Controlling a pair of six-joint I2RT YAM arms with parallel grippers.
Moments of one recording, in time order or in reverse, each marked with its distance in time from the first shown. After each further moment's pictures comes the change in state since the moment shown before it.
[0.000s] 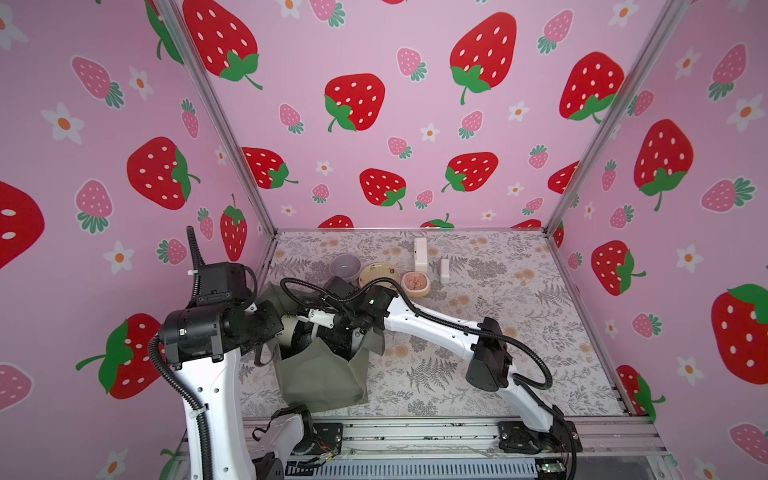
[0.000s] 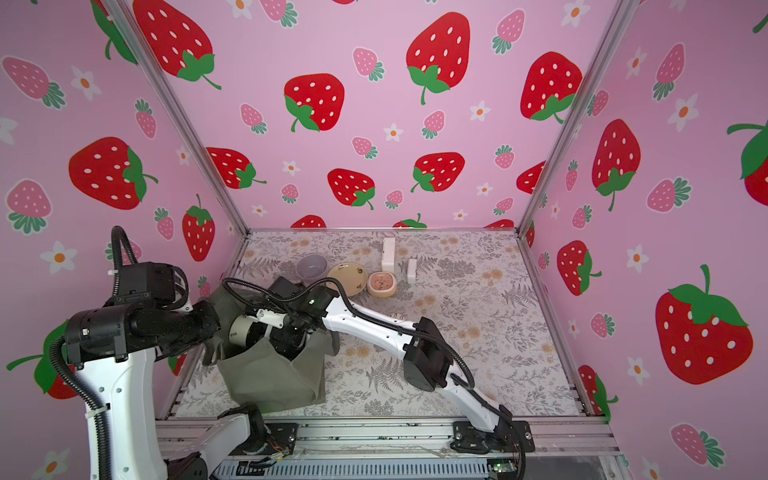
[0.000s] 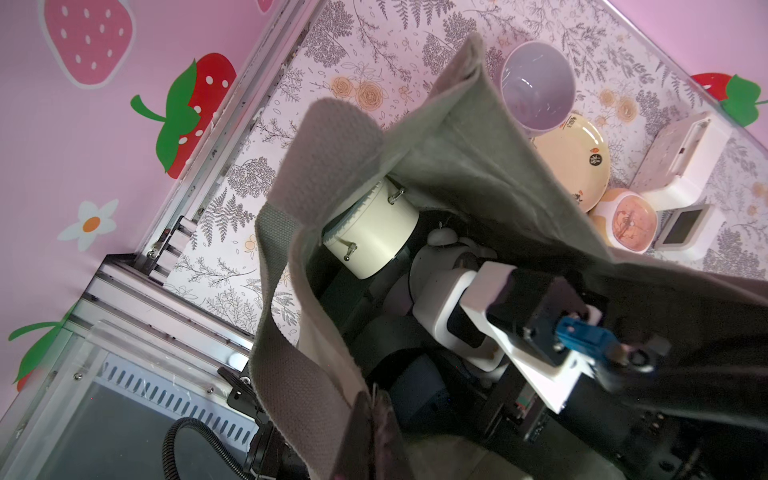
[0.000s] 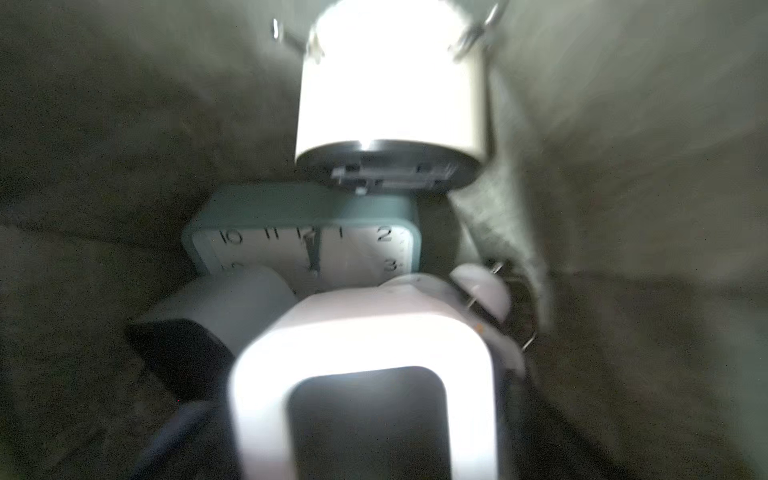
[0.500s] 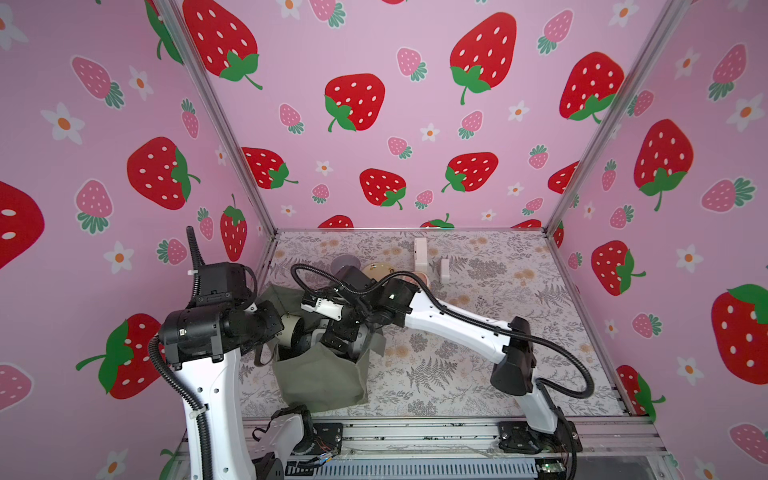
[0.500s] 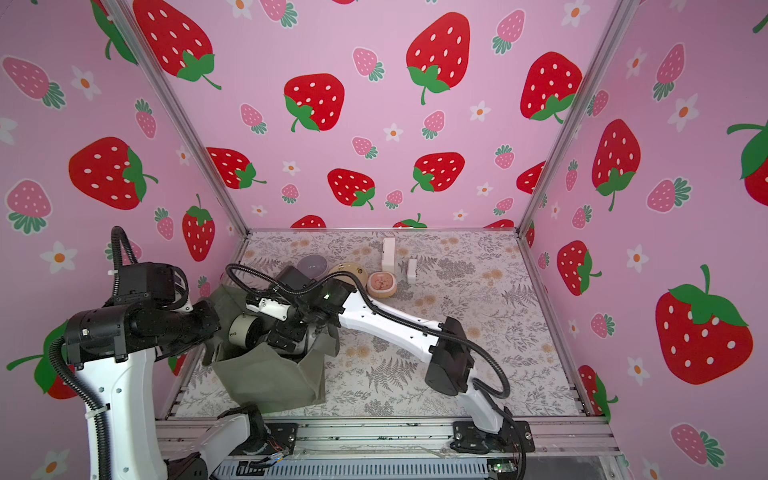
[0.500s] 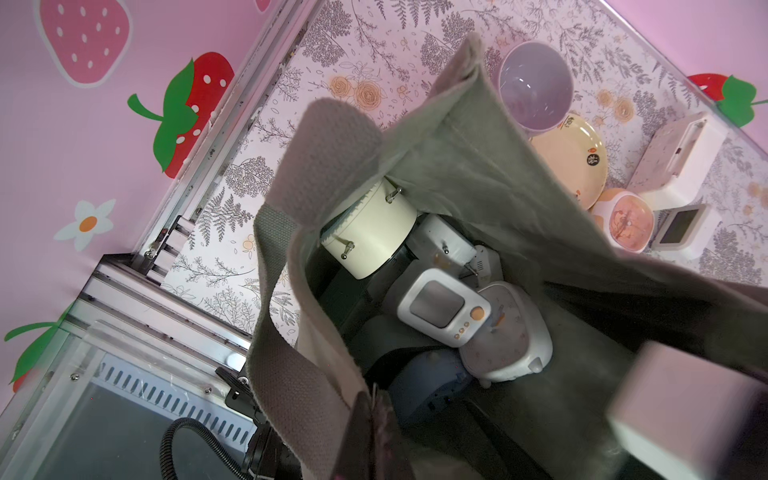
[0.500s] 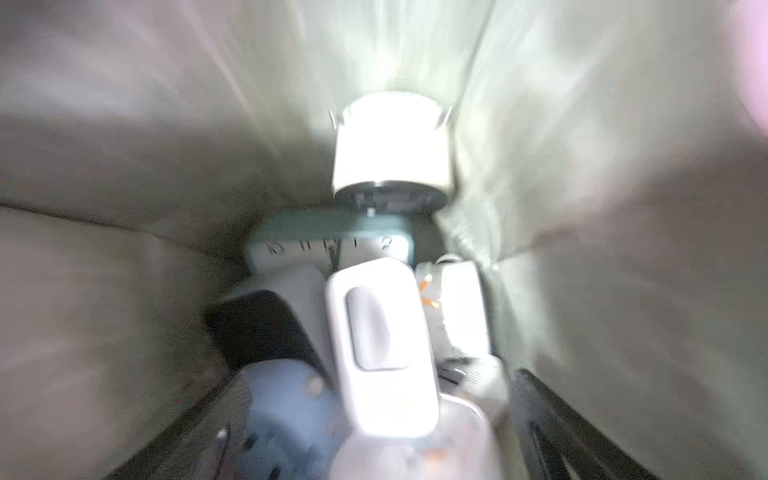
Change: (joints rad) left arm 0.000 0.000 0.000 0.000 0.006 -0.009; right arm -0.014 -0.253 -0.137 0.080 0.016 0.027
